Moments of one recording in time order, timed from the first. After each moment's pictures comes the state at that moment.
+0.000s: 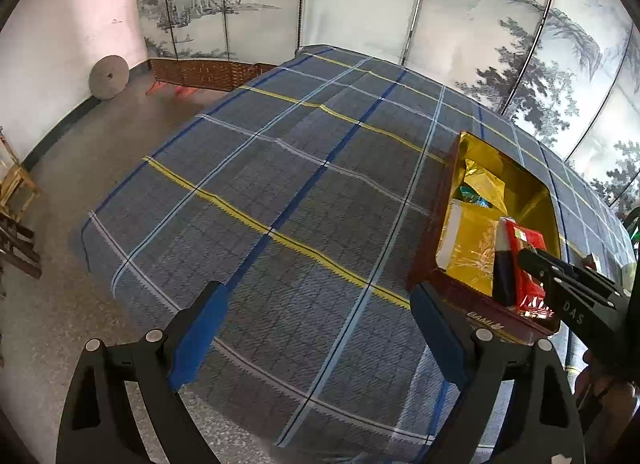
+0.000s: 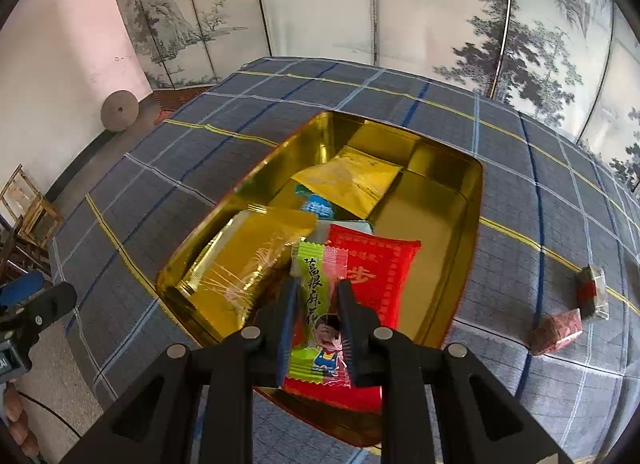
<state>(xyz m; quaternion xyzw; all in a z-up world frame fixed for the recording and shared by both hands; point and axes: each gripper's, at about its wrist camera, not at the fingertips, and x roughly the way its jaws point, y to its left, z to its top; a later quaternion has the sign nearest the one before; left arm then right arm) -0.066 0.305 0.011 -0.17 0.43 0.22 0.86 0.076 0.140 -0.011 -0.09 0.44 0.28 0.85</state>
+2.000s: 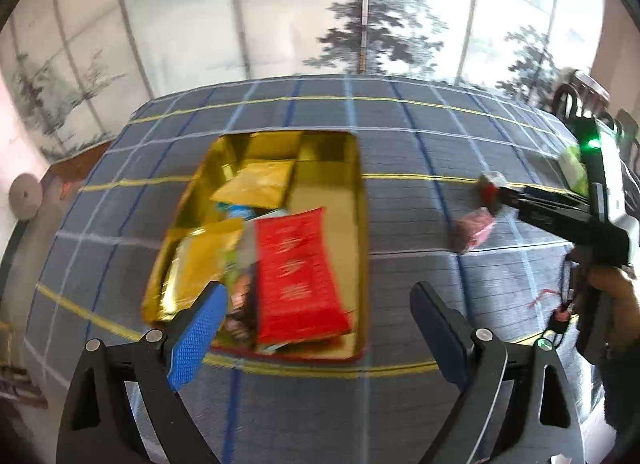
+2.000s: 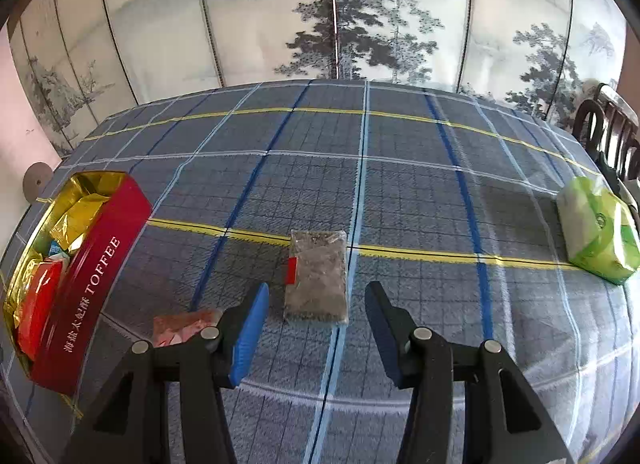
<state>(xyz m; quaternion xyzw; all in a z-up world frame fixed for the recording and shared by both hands) 0.043 0.104 0.019 -0.01 0.44 0.04 0.90 0.181 -0.110 -0.044 -0.02 0.43 0.11 0.90</state>
